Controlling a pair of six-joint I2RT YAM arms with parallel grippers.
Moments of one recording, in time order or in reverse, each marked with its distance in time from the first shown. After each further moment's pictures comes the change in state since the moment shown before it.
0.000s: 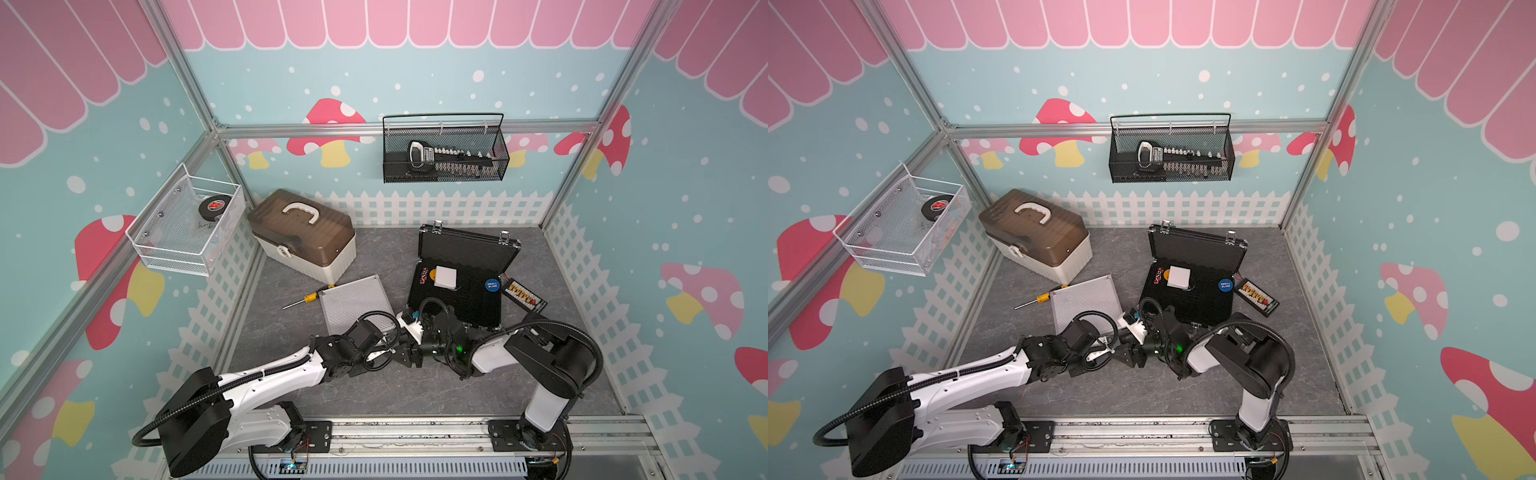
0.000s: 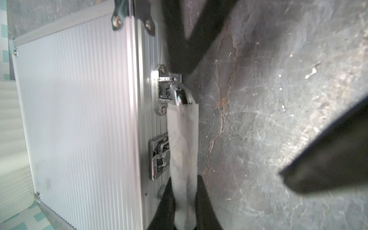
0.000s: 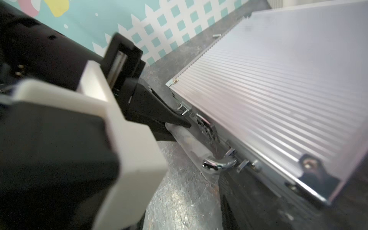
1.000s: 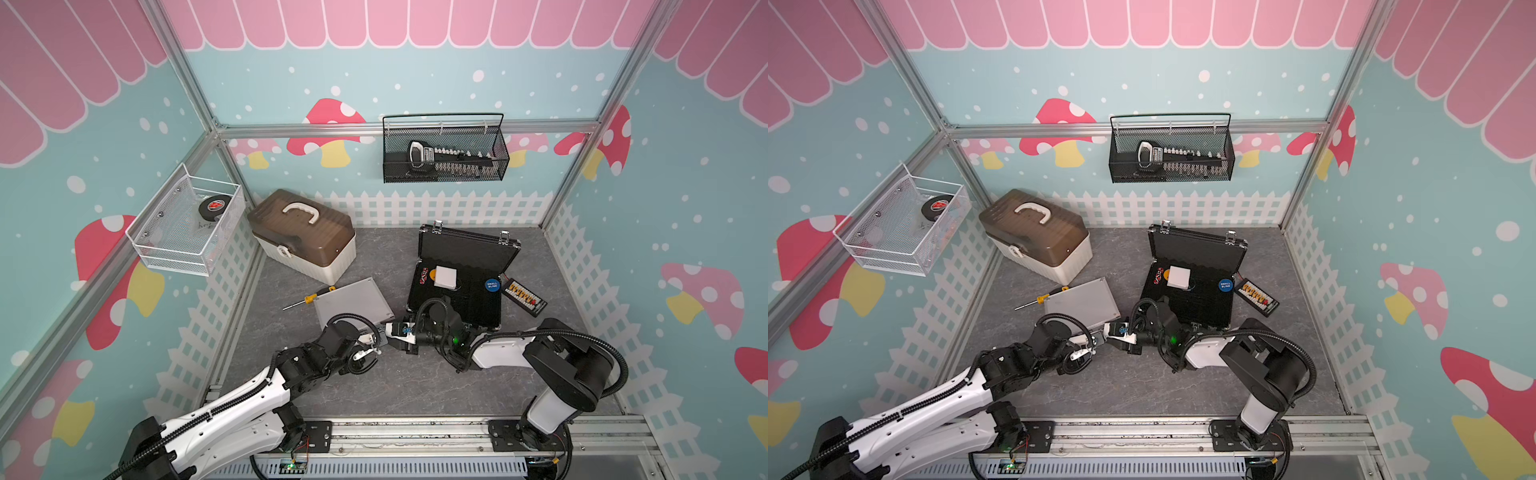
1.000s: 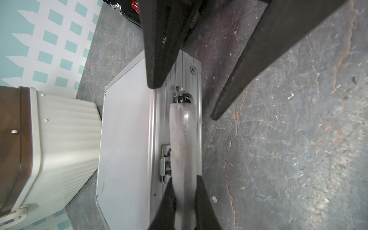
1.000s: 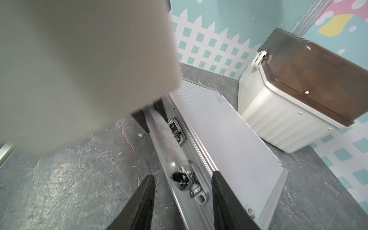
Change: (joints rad) left arm 0.043 -0.304 -0.052 0.009 0.052 0.082; right arm 0.035 -0.032 0.106 -0.088 0.103 -0.713
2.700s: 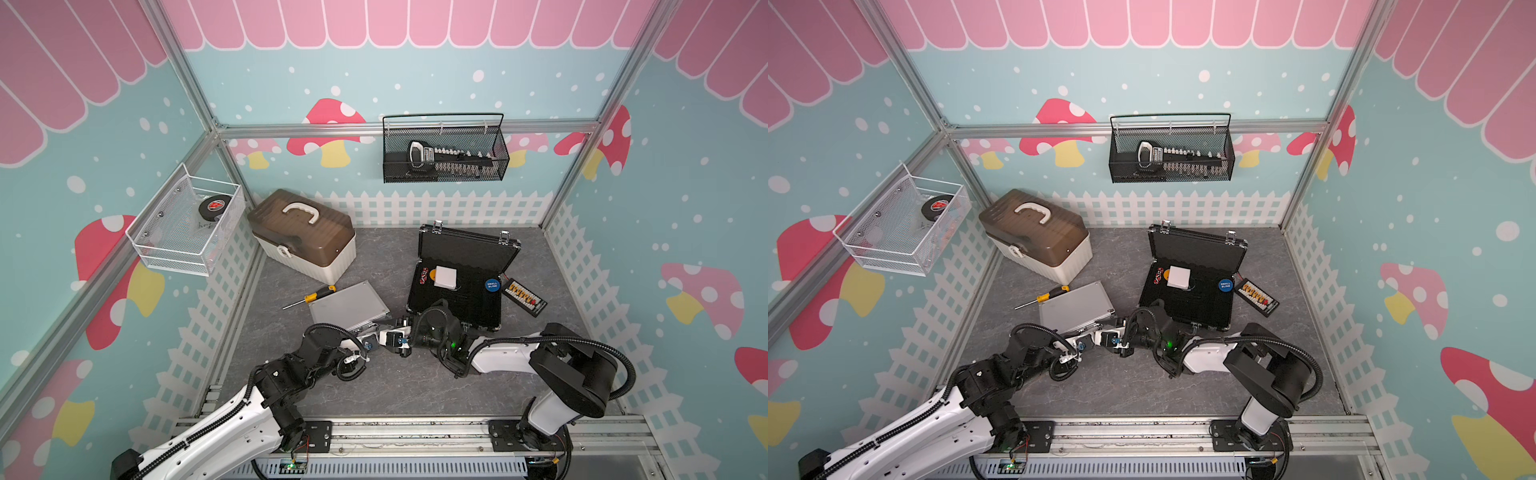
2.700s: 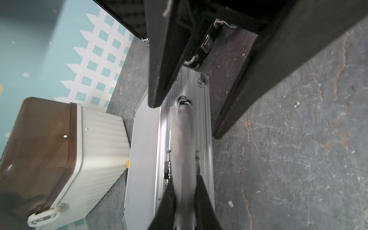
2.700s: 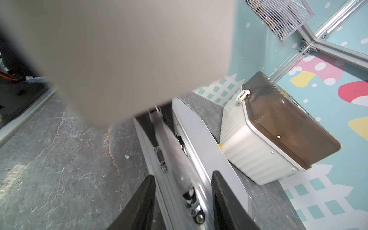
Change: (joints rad) left arm 0.023 -0.221 -0.076 0.047 0.032 0.122; right arm 0.071 -0.034 0.032 0.039 0.073 -0.126
